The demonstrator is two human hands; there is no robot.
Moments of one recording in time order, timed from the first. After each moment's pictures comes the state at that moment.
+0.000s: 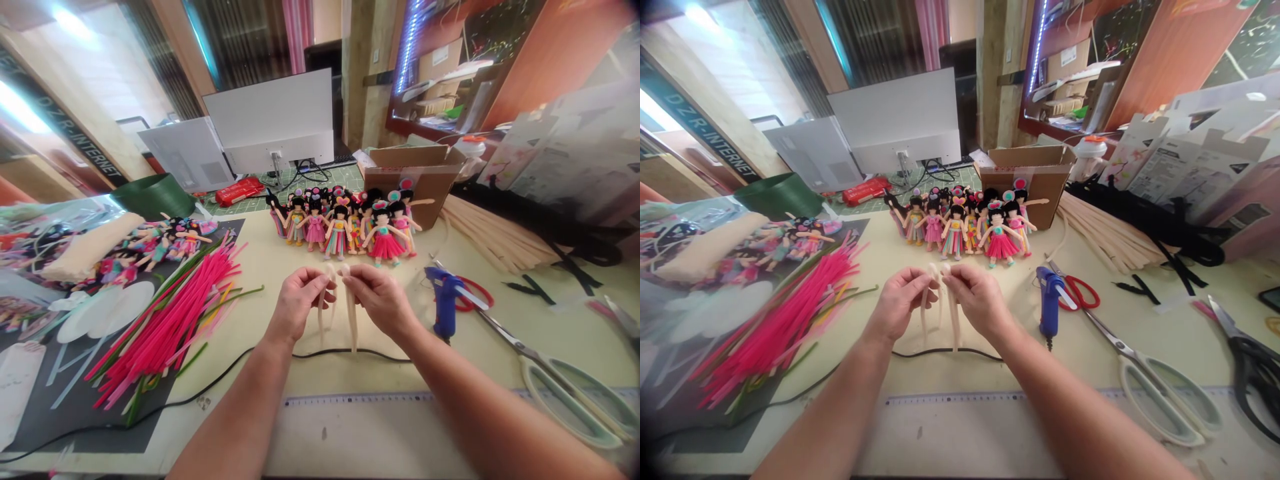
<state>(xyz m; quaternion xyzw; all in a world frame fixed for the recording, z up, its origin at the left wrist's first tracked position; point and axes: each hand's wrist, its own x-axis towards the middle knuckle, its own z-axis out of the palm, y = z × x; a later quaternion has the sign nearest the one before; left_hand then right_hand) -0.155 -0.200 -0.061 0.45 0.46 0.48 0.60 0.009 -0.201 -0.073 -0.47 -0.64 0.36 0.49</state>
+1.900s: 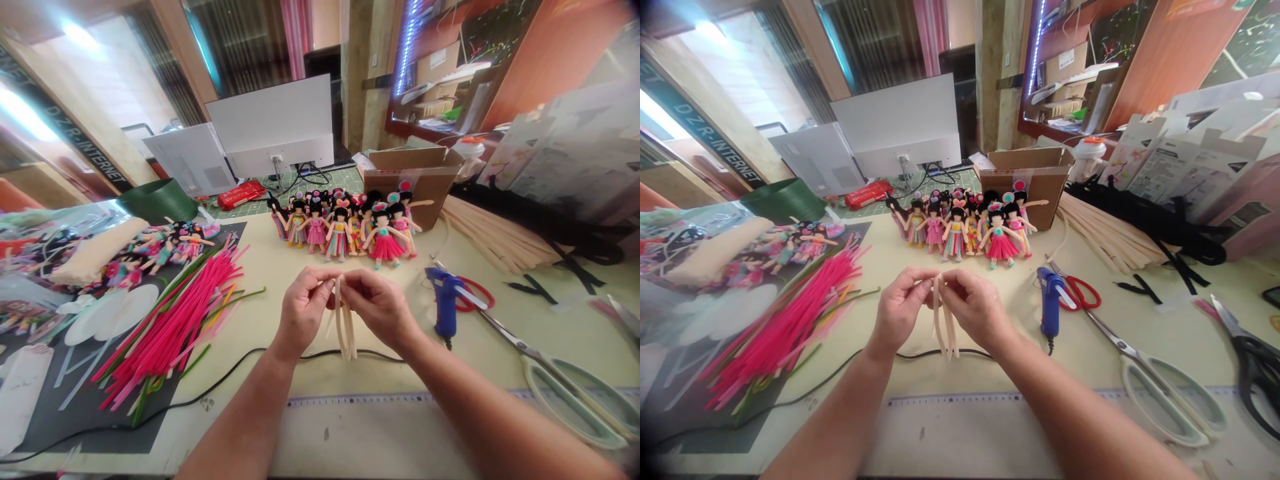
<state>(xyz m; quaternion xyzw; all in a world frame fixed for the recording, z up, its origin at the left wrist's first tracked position) -0.149 -0.218 -0.052 0.64 0.40 0.52 0.39 0.003 -0.217 -0.065 -0.43 -0.66 0.36 0.50</state>
